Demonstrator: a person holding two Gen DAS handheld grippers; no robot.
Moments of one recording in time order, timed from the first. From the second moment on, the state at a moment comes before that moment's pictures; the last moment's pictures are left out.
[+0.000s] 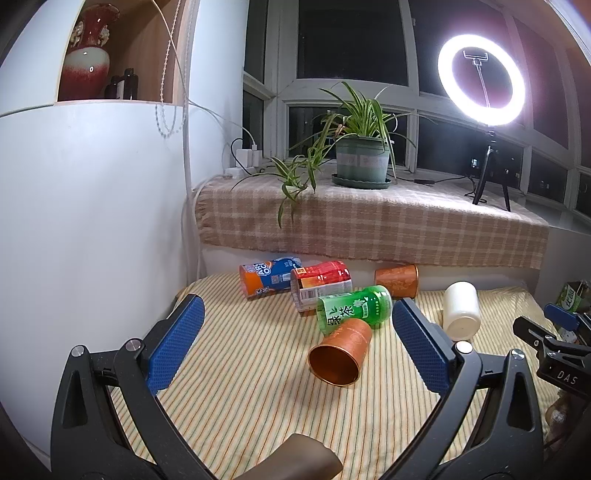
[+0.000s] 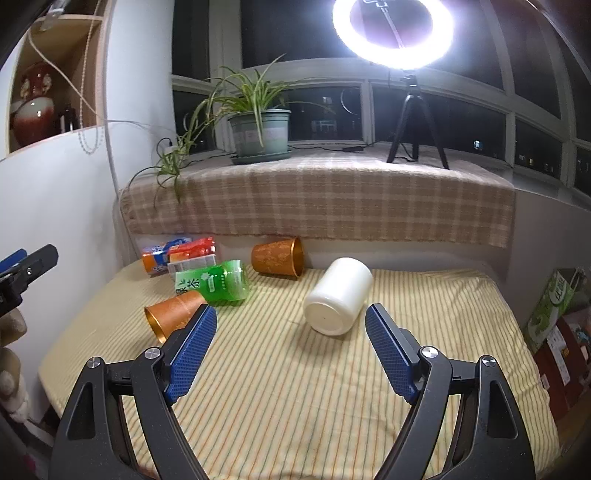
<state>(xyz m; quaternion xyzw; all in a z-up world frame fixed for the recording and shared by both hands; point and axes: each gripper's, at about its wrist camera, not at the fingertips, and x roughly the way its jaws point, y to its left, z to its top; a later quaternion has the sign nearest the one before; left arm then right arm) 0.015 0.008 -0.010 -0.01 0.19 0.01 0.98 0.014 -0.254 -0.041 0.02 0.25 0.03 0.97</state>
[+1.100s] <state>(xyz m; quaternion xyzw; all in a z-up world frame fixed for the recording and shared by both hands) 0.024 0.073 -0.081 0.00 0.29 0.07 0.95 0.174 -0.161 -0.074 -0.30 0.34 0.29 0.84</state>
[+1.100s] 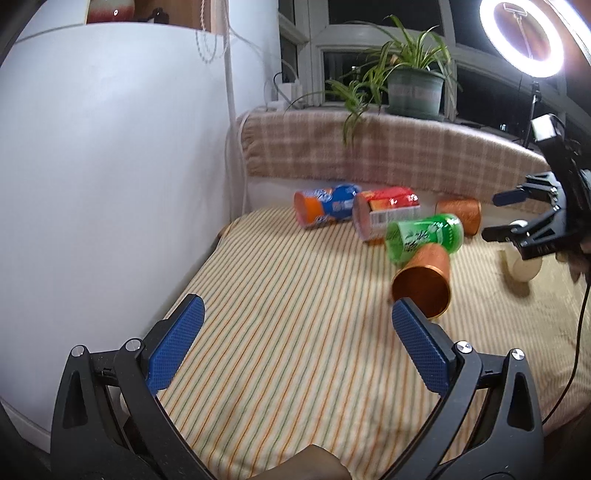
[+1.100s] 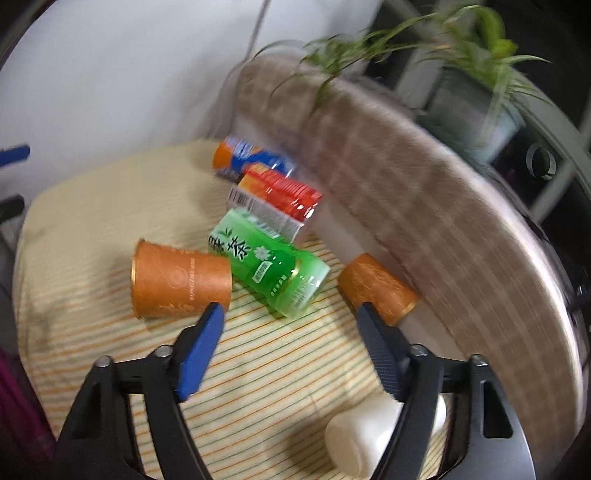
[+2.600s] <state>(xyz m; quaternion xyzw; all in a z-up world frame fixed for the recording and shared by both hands) 0.043 0.118 -0.093 -0.04 0.31 0.14 0.94 0.255 -0.072 -0.163 -0.56 0.42 0.38 0.61</state>
